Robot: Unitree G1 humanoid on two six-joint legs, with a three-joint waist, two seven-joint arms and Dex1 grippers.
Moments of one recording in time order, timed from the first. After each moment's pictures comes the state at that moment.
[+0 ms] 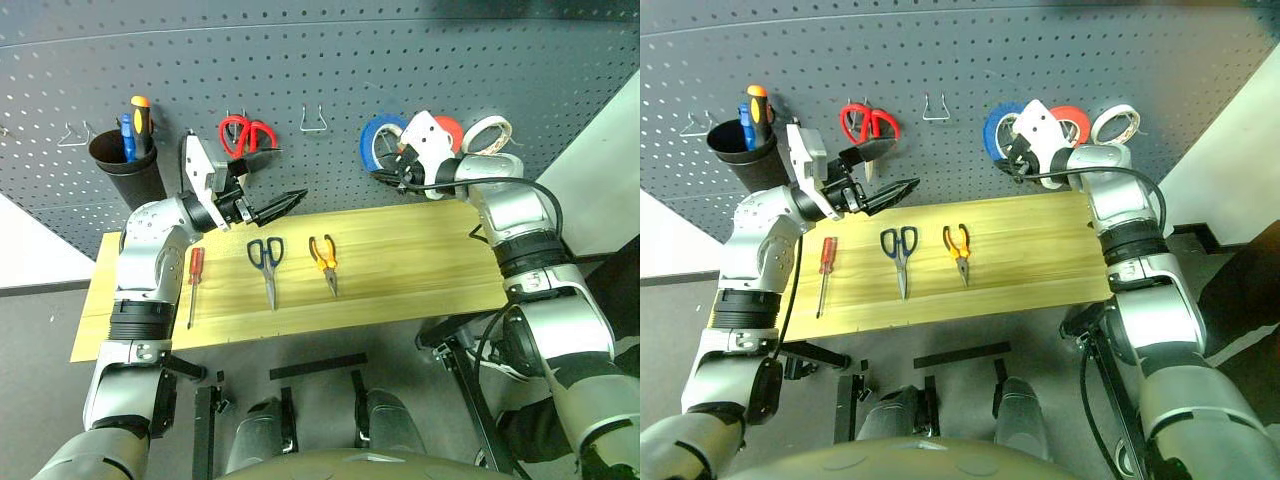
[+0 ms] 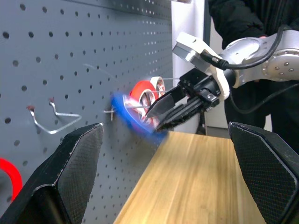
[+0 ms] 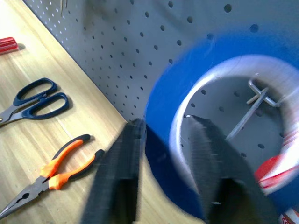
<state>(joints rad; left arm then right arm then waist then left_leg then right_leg) -0.64 0.42 0.09 0.22 -0.44 0.10 -1.05 -1.02 -0.49 0.15 0.68 0.02 0.21 0.87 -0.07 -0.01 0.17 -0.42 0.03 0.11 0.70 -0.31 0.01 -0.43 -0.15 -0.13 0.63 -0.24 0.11</state>
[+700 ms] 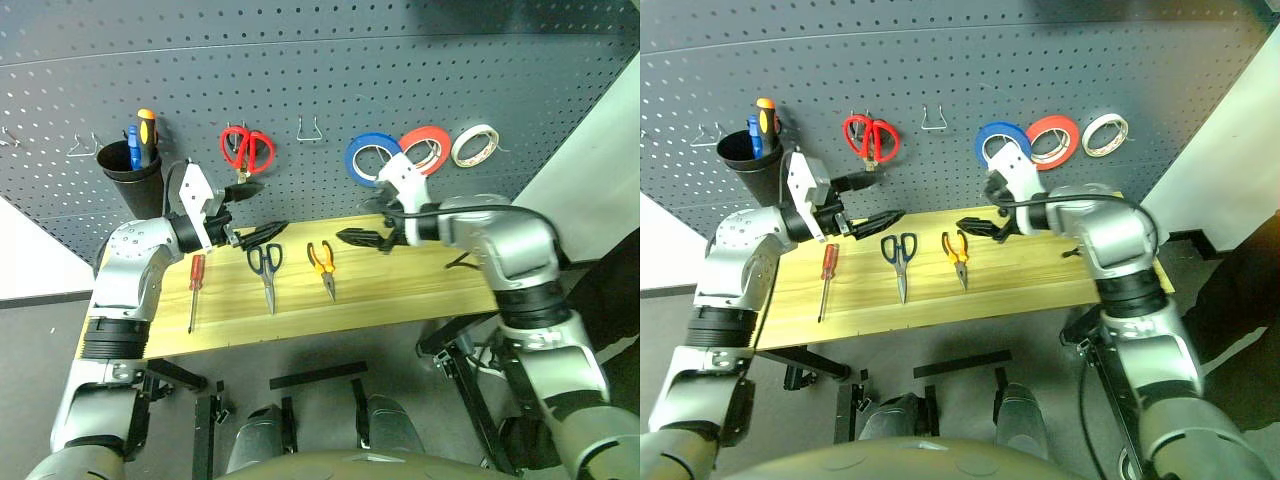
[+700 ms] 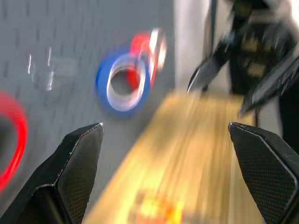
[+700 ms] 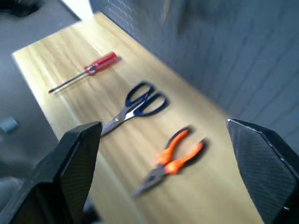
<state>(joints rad) -0.52 0.56 0.04 0.21 -0.33 0.15 -1.03 -0.78 -0.42 0.16 0.02 0.23 1.05 0.79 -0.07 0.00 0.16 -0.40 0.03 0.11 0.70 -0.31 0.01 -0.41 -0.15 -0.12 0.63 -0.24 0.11</state>
